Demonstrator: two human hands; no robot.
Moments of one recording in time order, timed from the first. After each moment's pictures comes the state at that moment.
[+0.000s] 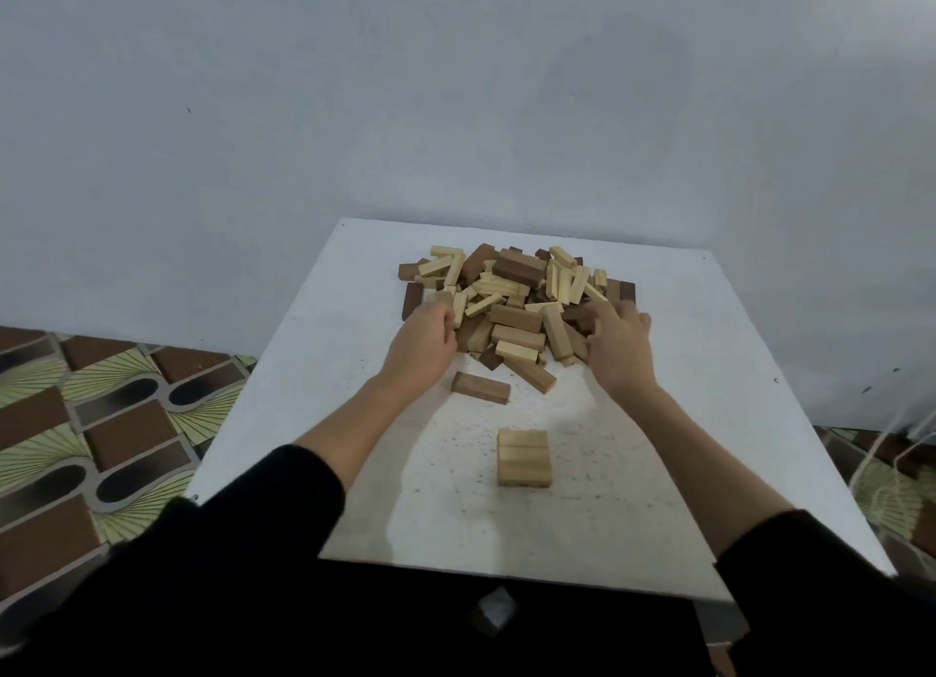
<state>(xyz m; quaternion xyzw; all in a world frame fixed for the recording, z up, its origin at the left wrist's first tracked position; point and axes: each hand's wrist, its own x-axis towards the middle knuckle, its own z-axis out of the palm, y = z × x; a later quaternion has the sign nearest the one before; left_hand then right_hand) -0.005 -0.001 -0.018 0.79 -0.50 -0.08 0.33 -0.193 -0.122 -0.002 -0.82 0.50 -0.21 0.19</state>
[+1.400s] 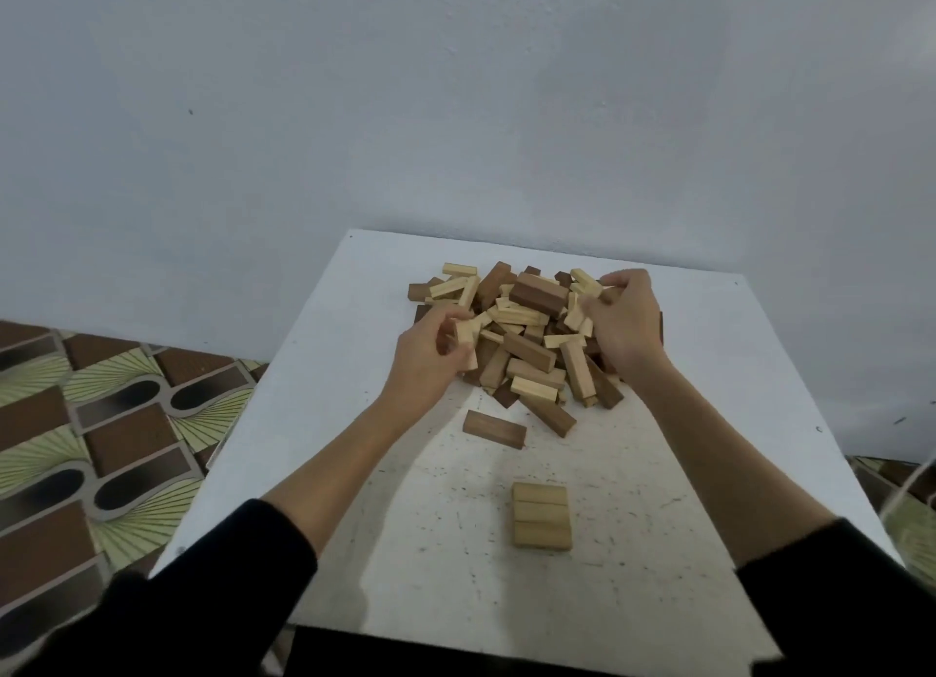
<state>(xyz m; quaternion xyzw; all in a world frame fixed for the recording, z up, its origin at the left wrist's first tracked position) 0.010 -0.012 -0.003 0.71 -0.42 -0.18 0.53 -0.136 -0.157 0.040 -0.70 0.49 -0.34 0.39</state>
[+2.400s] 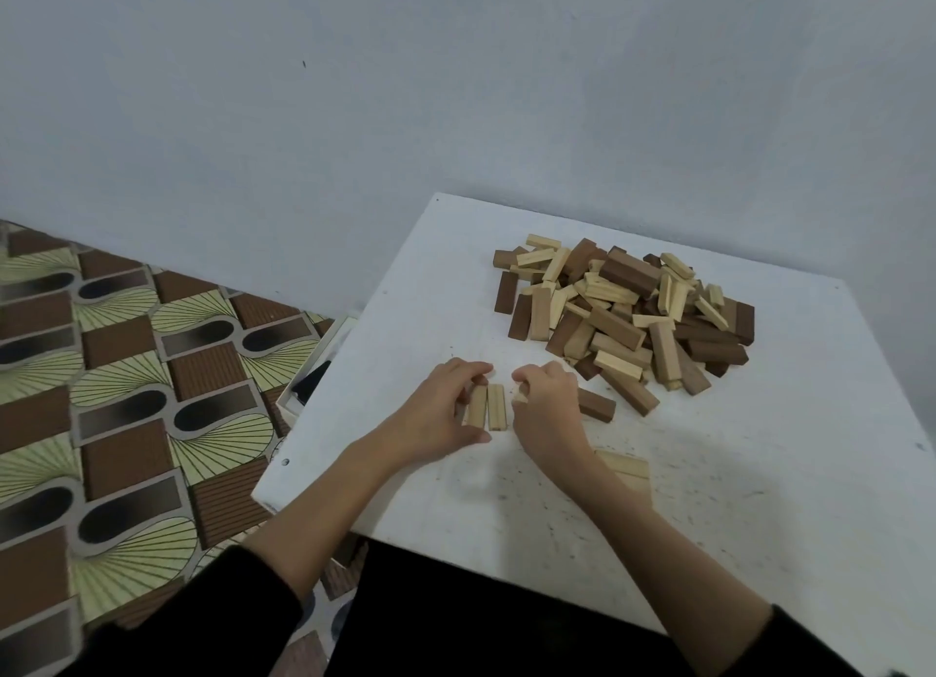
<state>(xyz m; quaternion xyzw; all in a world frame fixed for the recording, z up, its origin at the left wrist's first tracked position) 0.029 0.097 -0.051 0.76 -0.50 -0.24 0.34 -0.083 -0.004 -0.043 -0.89 0.38 -0.09 0.25</state>
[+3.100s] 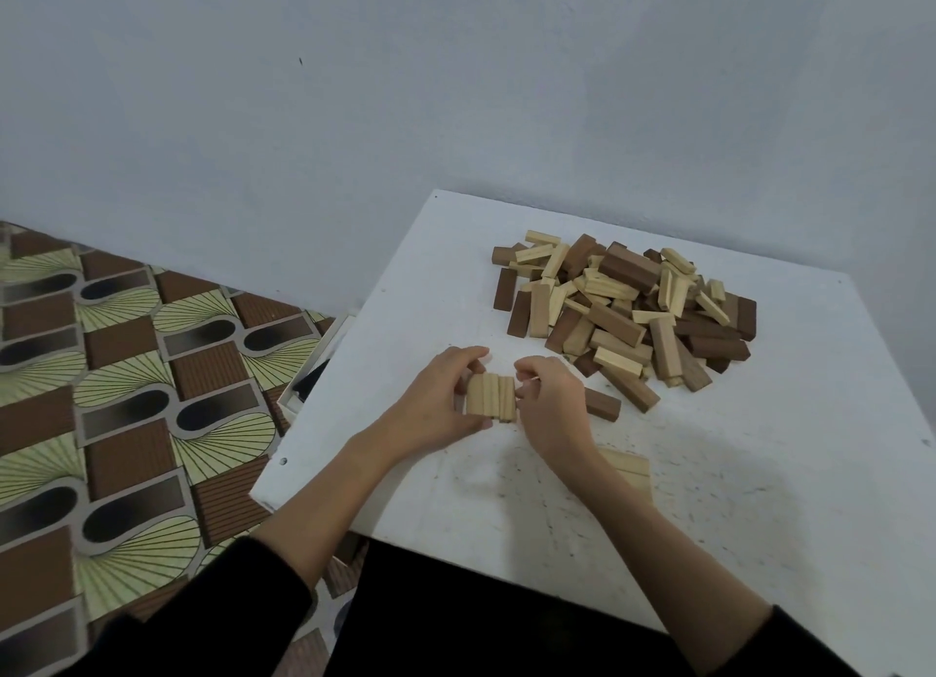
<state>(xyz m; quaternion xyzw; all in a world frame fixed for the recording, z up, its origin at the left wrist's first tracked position) 0.033 0.092 -0.058 0.76 -0.50 -0.21 0.37 -0.087 -0.006 -0.038 -0.84 0.39 -0.18 0.33</state>
